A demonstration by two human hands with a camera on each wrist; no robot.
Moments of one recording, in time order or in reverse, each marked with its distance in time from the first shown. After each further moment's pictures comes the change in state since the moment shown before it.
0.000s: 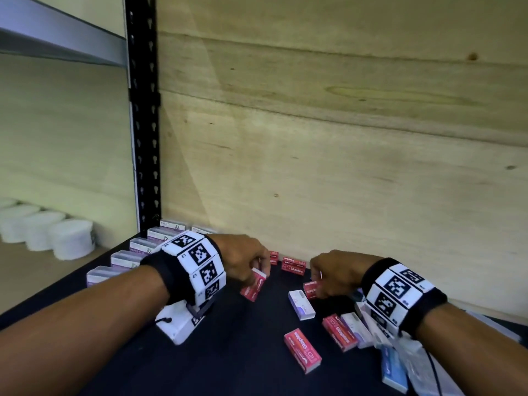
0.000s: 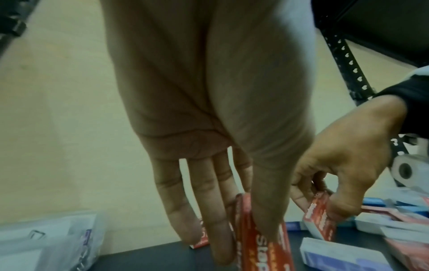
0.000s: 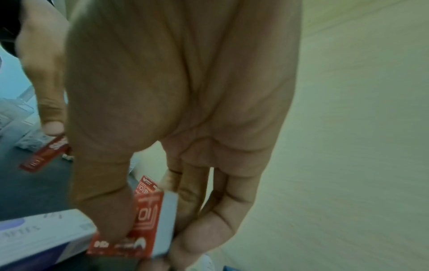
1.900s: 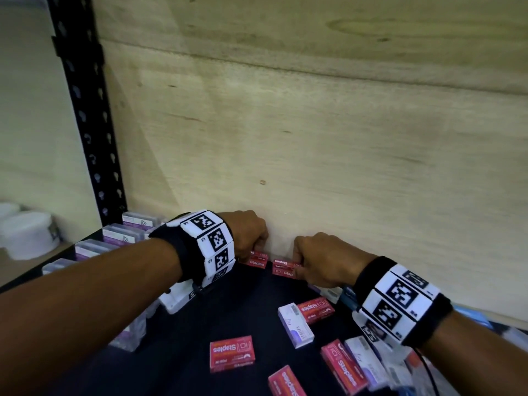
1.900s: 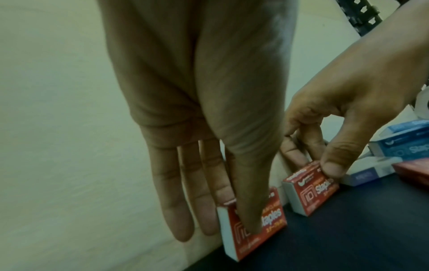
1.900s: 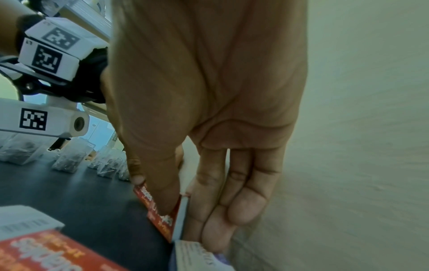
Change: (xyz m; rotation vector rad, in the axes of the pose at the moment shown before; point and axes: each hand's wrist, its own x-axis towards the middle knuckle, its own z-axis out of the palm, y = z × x) left_hand 0.100 -0.012 -0.016 0.237 0.067 -0.072; right_hand 0.071 0.014 0.002 0.052 0.146 -0.075
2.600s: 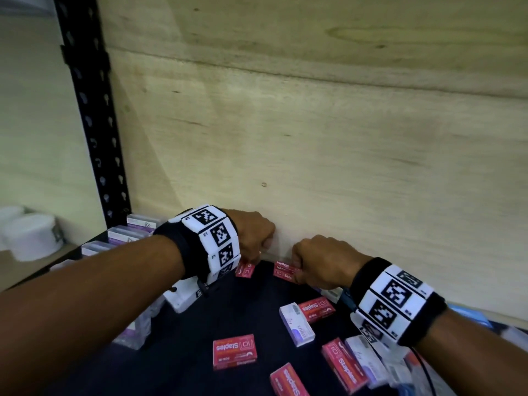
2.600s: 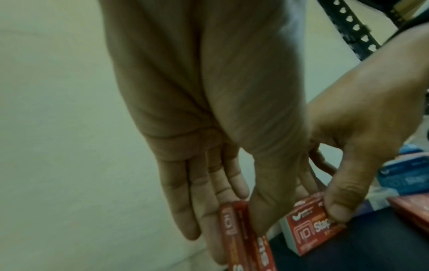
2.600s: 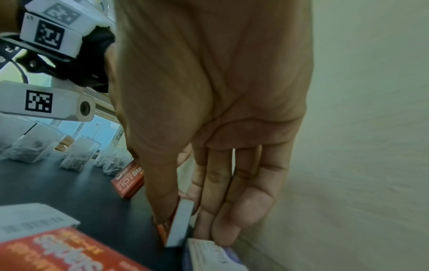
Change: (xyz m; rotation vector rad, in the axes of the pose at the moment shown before) left_hand -0.004 0.009 -0.011 -0.030 -0.082 0.011; right_hand -0.007 -0.006 -0.001 -0.032 0.014 0.006
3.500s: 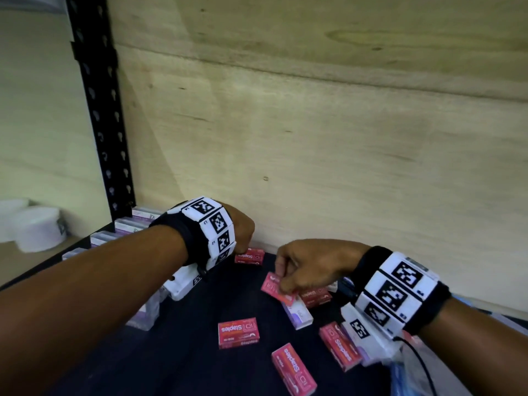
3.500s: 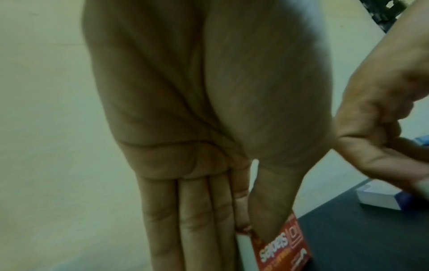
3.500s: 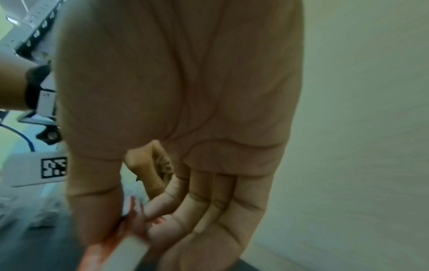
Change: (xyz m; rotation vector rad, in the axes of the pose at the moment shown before) left_hand -0.014 -0.015 0.015 0.081 -0.016 -0.193; right_hand -0.029 -0.027 -0.018 0.313 -0.243 -0.164
